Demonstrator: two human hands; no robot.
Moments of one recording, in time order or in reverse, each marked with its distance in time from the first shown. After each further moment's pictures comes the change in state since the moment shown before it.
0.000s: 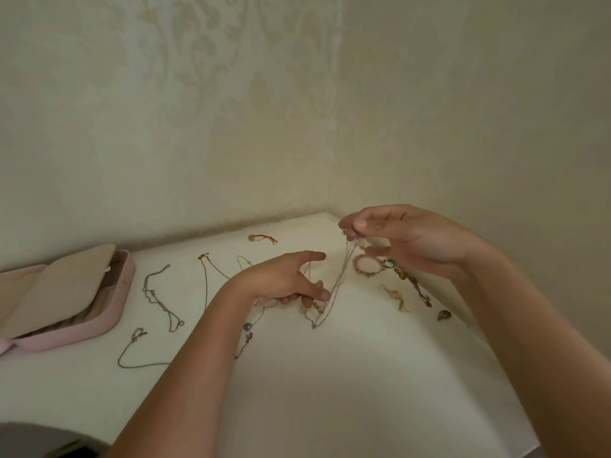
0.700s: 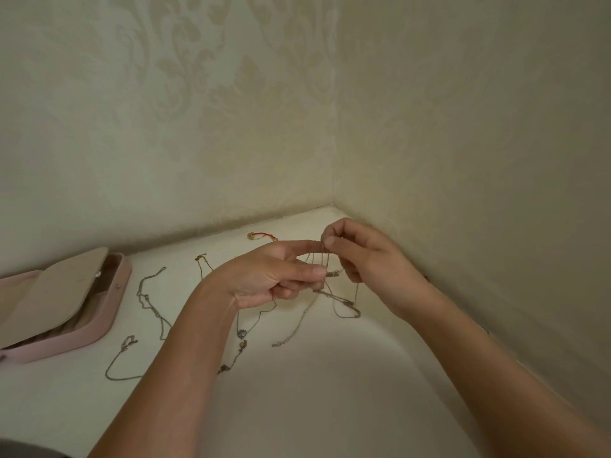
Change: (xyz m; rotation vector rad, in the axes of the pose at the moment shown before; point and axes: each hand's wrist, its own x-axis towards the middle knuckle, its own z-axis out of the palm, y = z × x) left_hand -0.019 0.015 -0.006 -0.377 -0.100 0.103; right_hand 0.024 0.045 0.041 -0.012 0.292 -0.141
